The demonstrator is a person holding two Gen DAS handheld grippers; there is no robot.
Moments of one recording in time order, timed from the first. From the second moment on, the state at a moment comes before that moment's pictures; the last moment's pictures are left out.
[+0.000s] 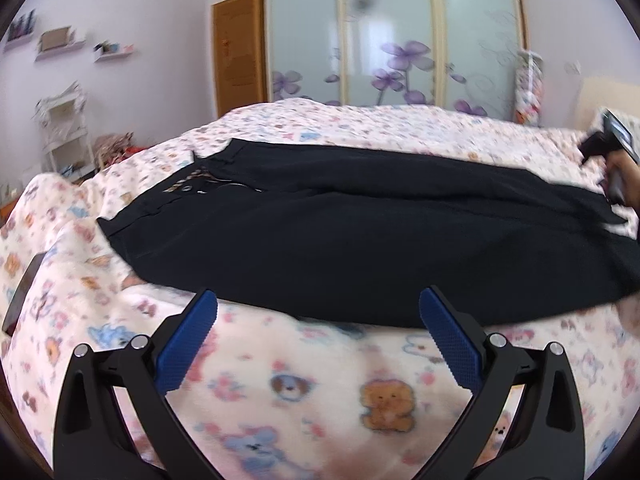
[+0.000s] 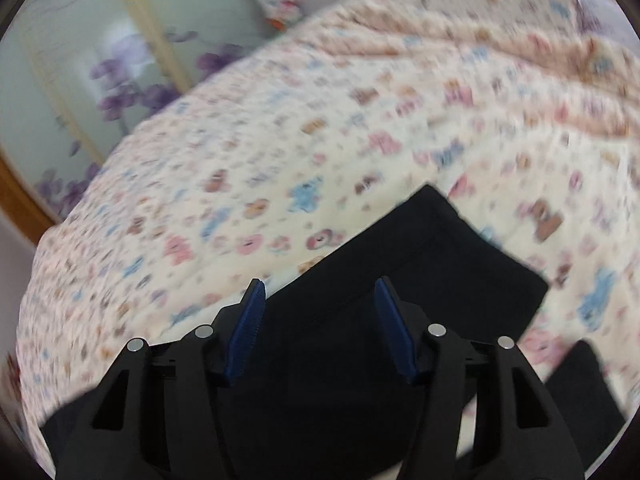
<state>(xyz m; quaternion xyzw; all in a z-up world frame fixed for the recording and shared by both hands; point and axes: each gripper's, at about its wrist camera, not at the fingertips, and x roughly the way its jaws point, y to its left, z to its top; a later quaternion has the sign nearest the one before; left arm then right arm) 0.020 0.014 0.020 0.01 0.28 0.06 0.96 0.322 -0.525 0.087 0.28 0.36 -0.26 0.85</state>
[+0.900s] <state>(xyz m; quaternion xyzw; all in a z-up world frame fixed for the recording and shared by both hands) 0.043 0.027 0.000 -0.03 0.33 0.00 0.94 0.267 -0.568 0.050 0.44 0.25 -0.25 0.82</state>
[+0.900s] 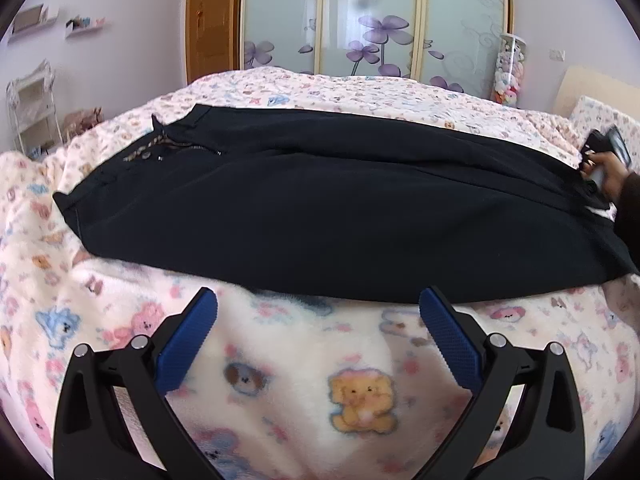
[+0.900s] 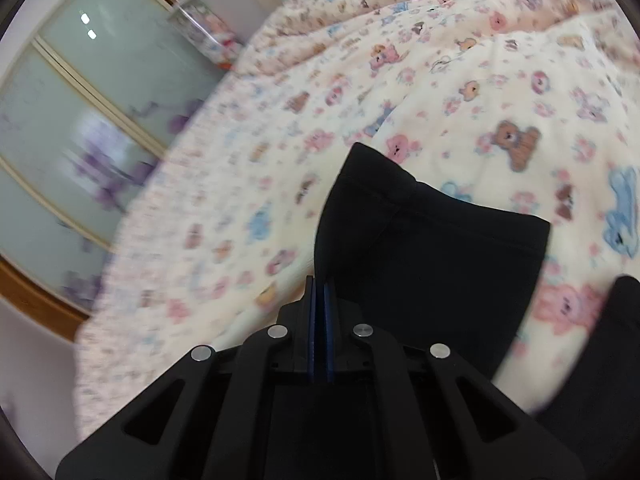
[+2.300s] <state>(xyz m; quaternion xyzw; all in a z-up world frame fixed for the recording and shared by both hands) -0.032 0.154 0.055 -0.29 0.15 0.07 0.94 0.281 -0.265 0.058 0.53 0.33 0.18 0.76</state>
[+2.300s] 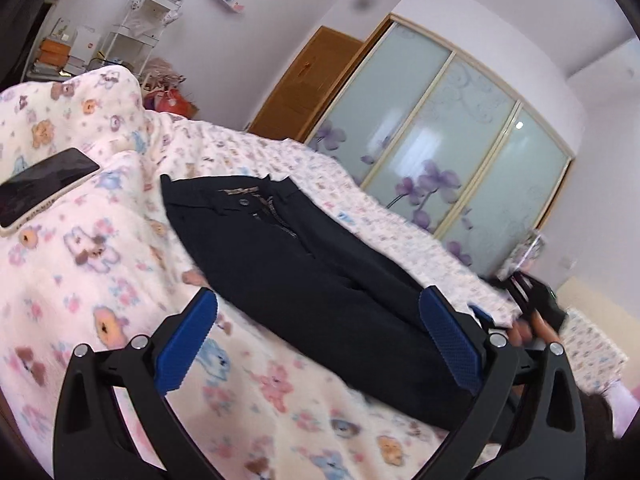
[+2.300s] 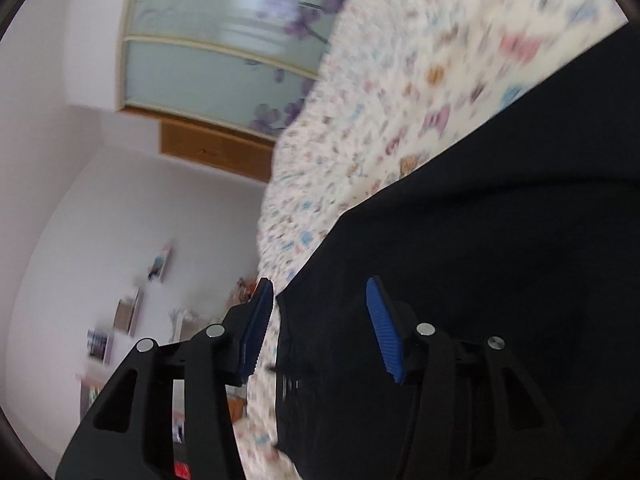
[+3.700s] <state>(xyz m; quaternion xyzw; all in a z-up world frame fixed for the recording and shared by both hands) 0.039 0.199 0.053 -0.33 0.23 0.03 0.92 0.087 -0.253 -0.007 0.31 0.33 0.23 0.86</state>
